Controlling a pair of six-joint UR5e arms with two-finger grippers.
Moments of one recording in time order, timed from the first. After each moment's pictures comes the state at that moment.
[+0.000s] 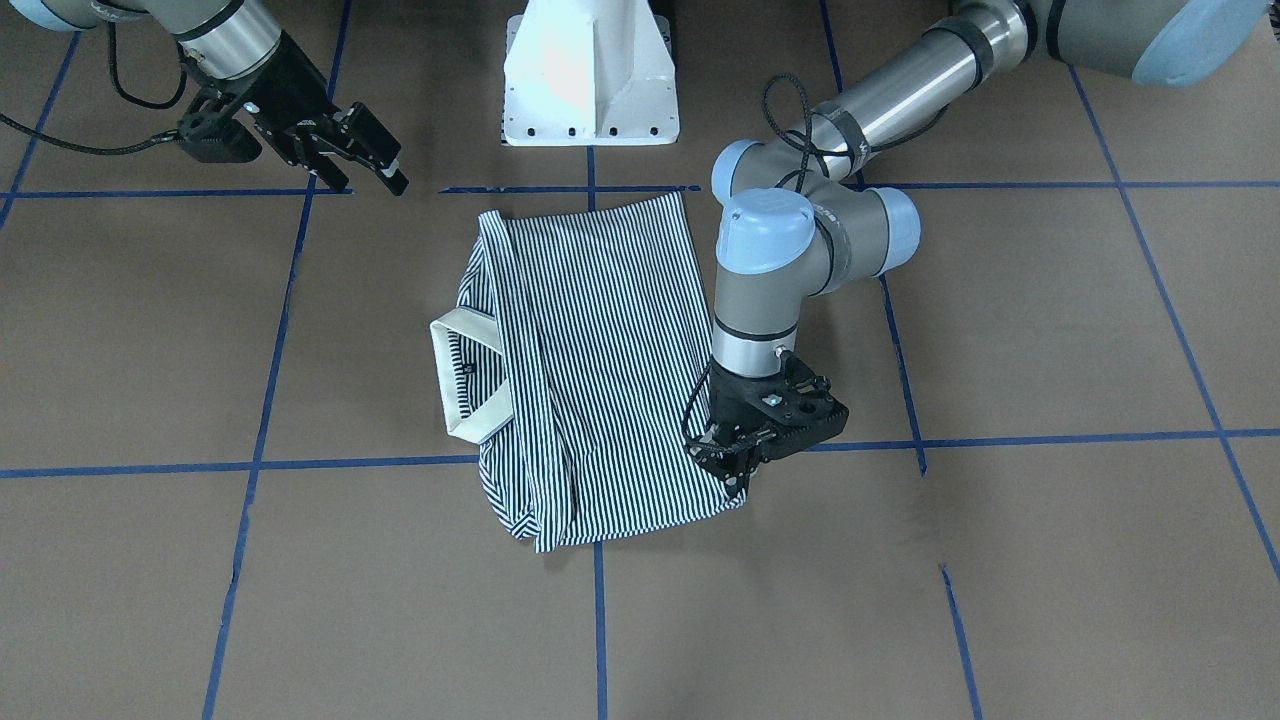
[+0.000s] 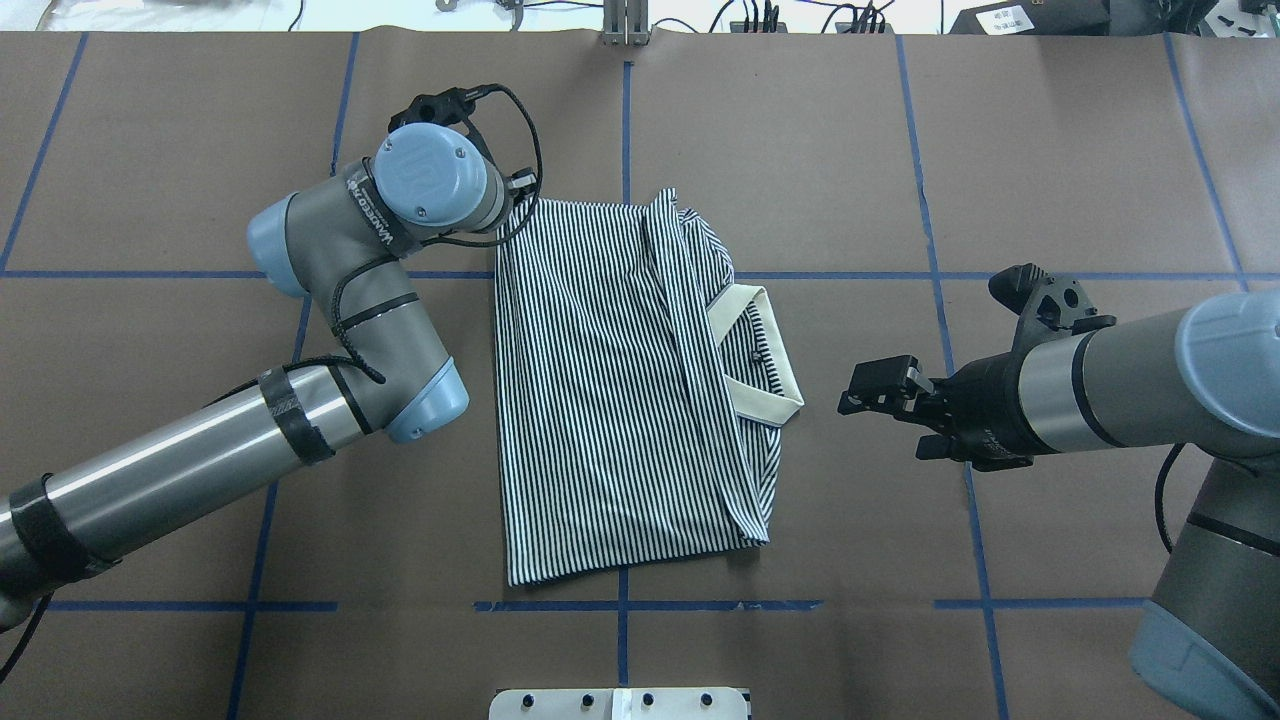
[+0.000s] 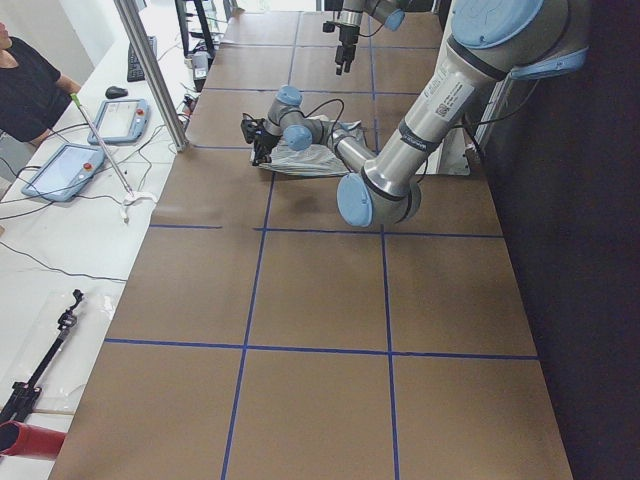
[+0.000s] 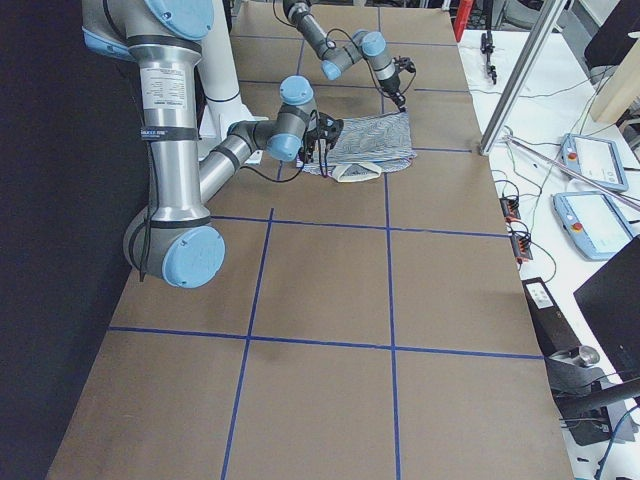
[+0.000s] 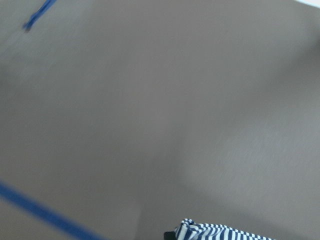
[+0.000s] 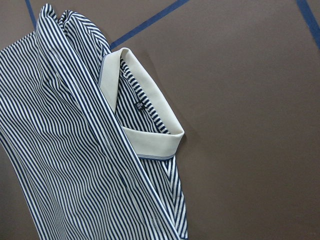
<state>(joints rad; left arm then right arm) -0.69 -2.38 -1.22 -2.06 -1.54 -1.54 0.58 -1.52 2.18 -1.12 1.95 1.70</state>
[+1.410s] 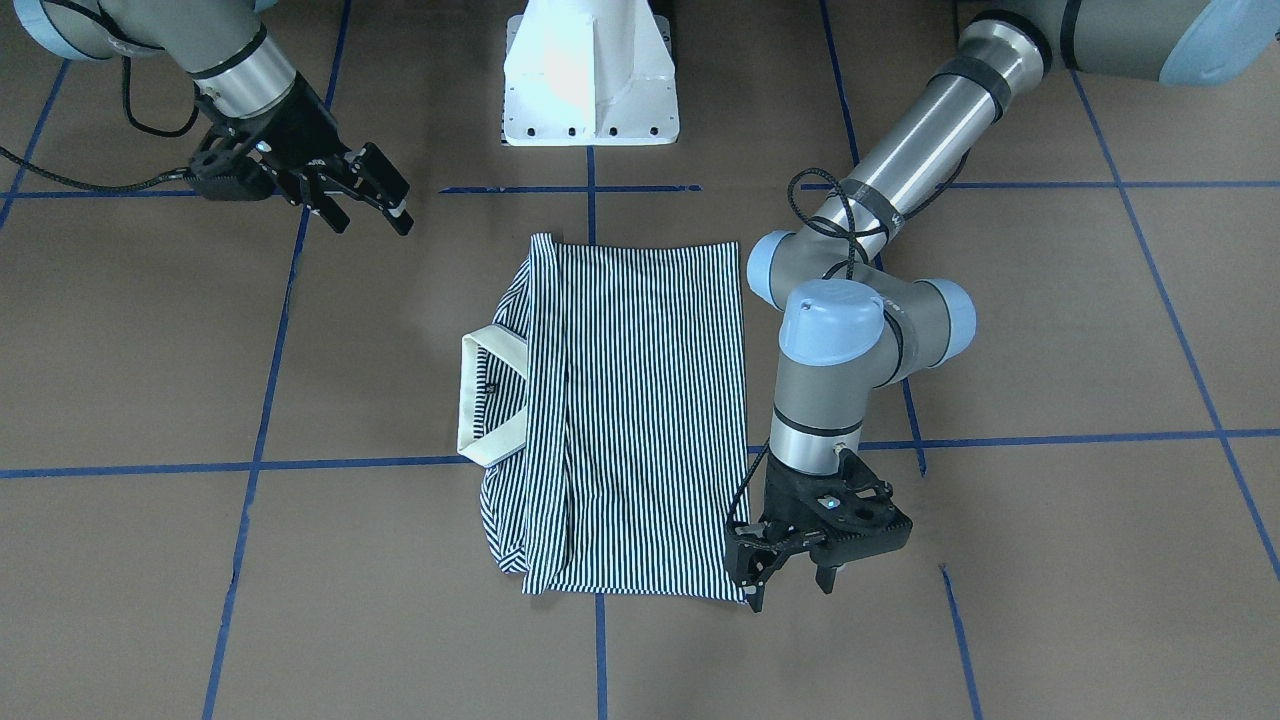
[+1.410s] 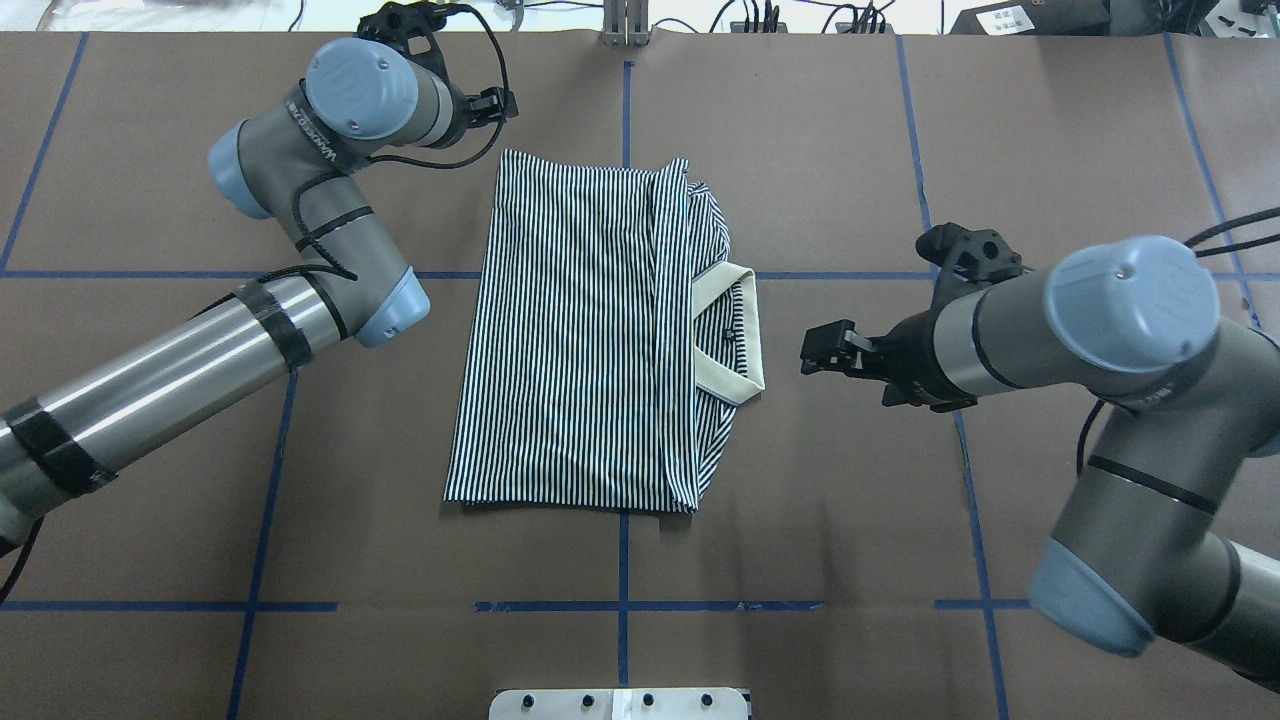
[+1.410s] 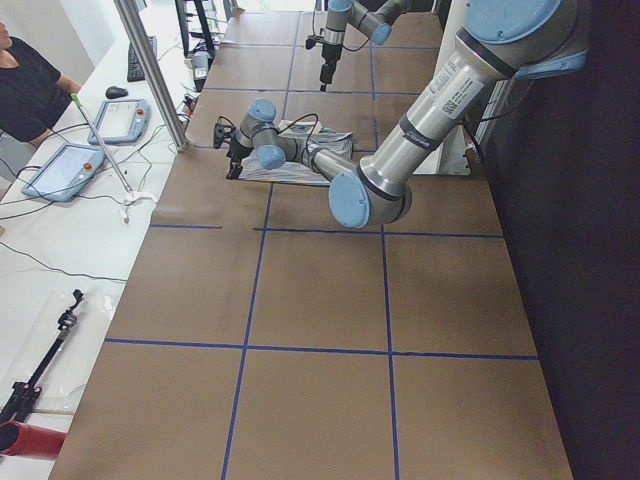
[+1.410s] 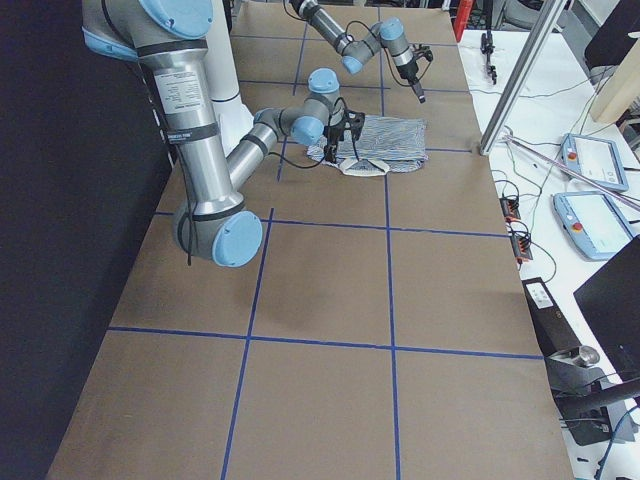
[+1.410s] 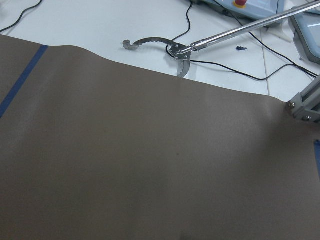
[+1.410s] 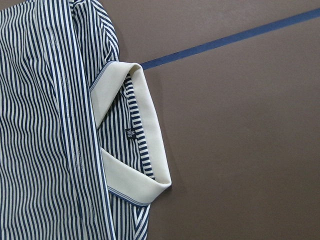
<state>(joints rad) -0.81 -2.29 -1.22 -2.23 -1.71 -1.27 0.60 -1.19 1.97 -1.46 1.91 1.41</state>
